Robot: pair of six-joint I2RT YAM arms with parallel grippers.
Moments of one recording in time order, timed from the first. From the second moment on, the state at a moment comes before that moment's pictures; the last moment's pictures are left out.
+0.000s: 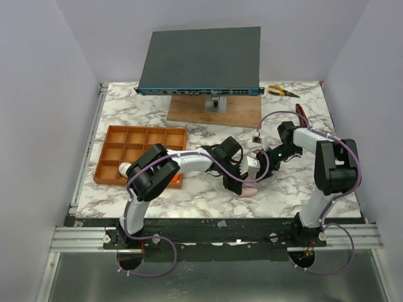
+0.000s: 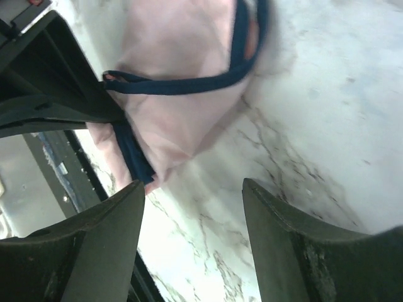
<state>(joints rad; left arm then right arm) -0.92 2.02 1.28 -0.27 0.76 0.31 0.08 1.80 1.05 -0.94 -0.78 -0.77</state>
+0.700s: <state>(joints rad) -0.78 2.20 1.44 -0.48 1.07 0.21 -0.05 1.35 0.83 -0.72 -0.77 -0.84</state>
